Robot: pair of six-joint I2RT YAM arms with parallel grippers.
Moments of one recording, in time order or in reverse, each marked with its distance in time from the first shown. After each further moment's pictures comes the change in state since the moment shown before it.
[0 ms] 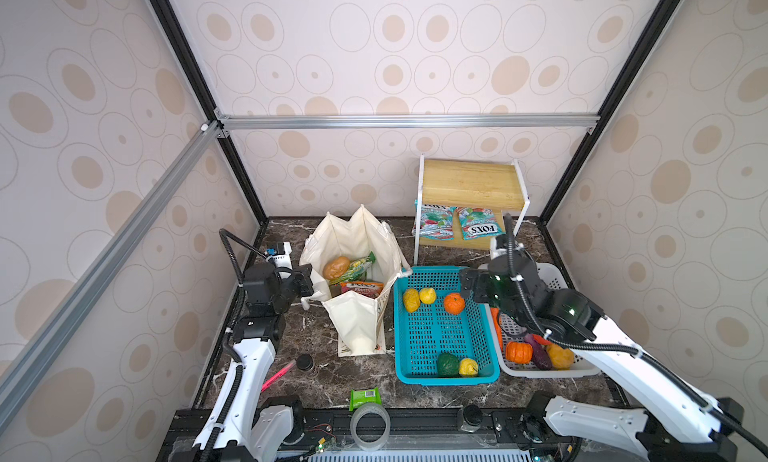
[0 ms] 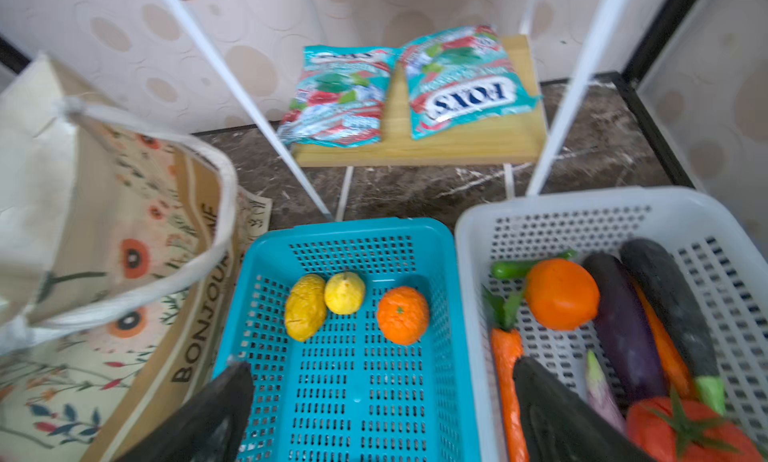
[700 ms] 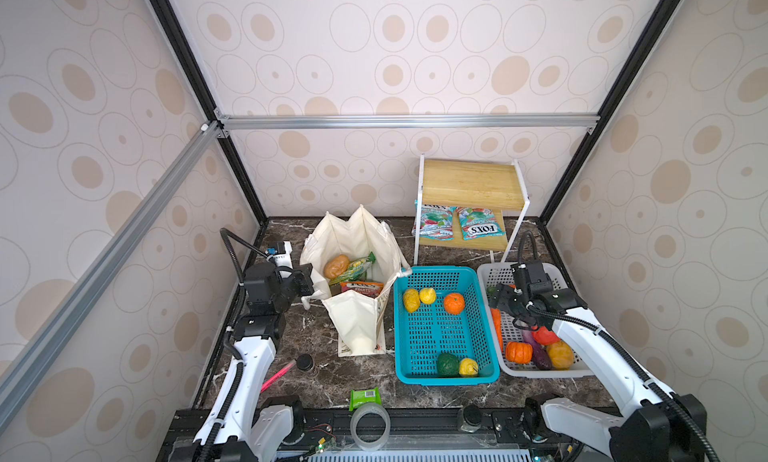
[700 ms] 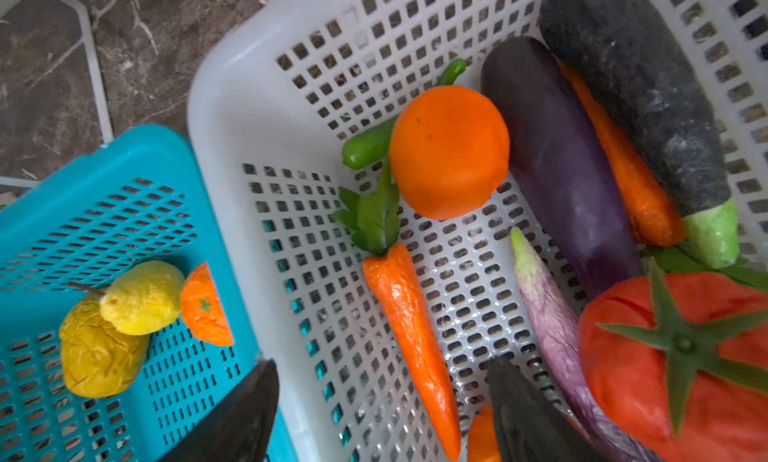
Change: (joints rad) left arm -0.001 0.021 0.000 0.016 0.004 0.000; right arm -0.546 0.199 -0.247 0.062 -0.378 -0.006
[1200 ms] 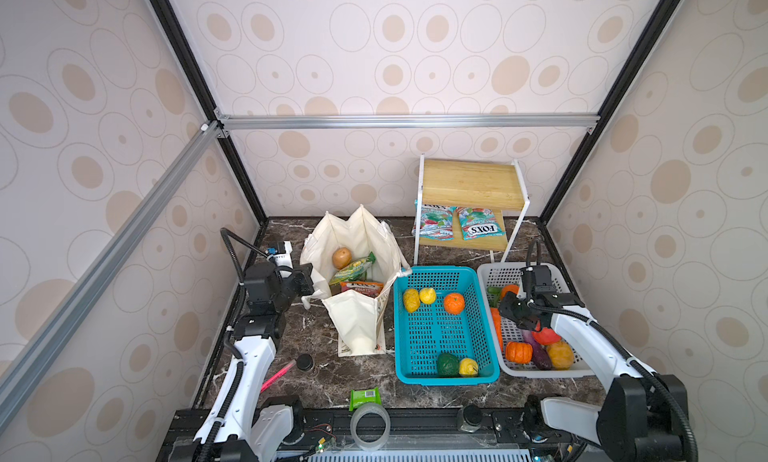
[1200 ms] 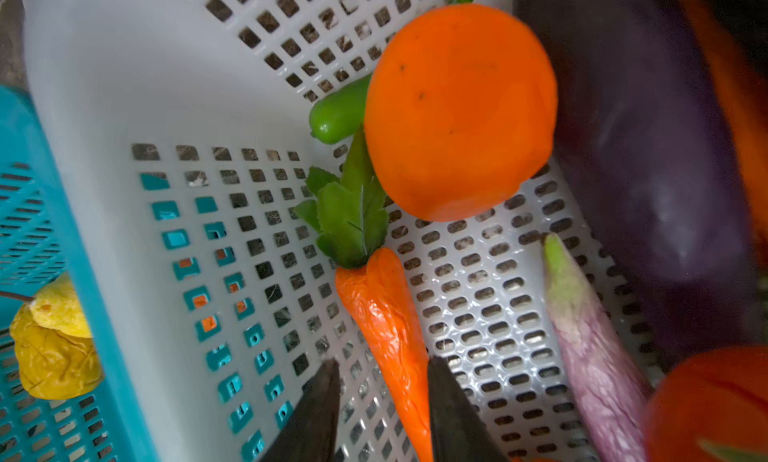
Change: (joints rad) left arm 0.000 0.002 0.000 0.002 0.000 0.000; right arm -0.105 0.122 -0.078 0.129 -0.176 -0.088
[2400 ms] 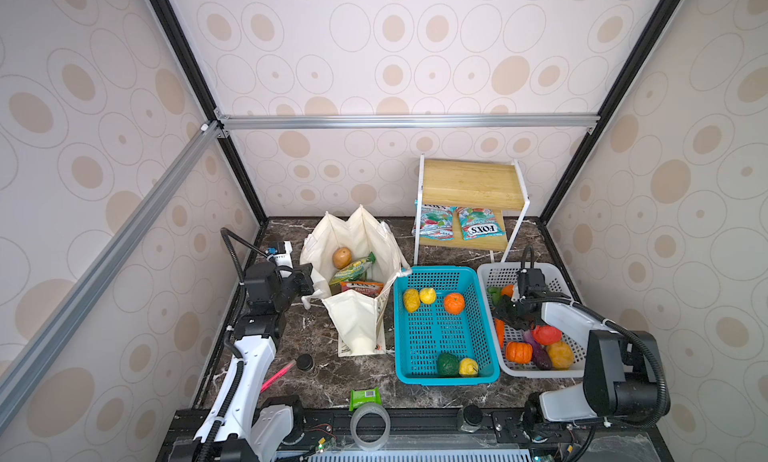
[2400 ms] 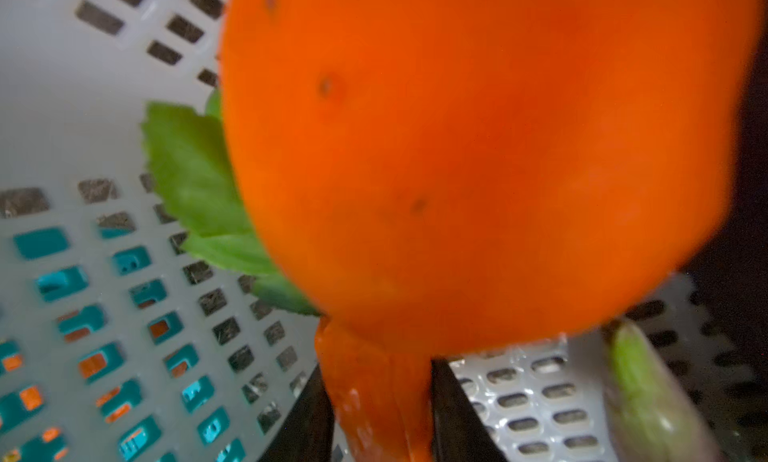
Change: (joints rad) left arm 0.000 0.004 0.000 0.001 -0.001 0.000; right arm -0.063 0.188 -0.042 0.153 -0.059 -0.018
